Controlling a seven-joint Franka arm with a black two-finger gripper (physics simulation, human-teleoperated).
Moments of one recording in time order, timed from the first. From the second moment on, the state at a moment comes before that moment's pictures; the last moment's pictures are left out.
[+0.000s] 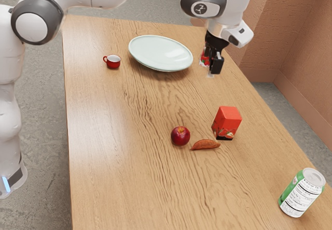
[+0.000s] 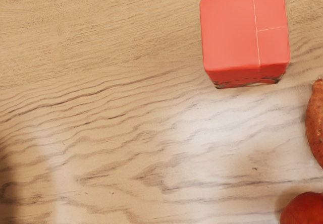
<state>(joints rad) 0.30 0.18 -0.48 -1.34 0.35 1.59 -0.01</state>
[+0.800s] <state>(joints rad) 0.46 0.20 -0.69 -1.60 0.10 1.65 -0.18</state>
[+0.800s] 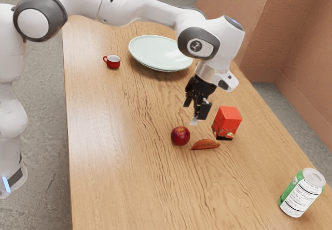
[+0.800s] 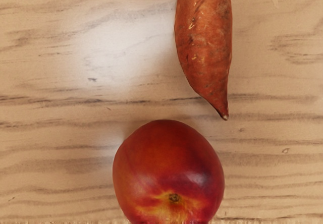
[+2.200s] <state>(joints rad) 0.49 0.12 -0.73 -1.98 0.16 2.04 -0.20</state>
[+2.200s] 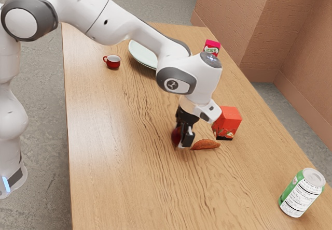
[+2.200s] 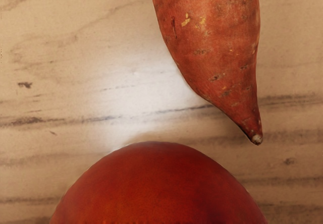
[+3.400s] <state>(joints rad) 0.79 0.57 -0.47 -1.01 0.32 1.50 0.08</state>
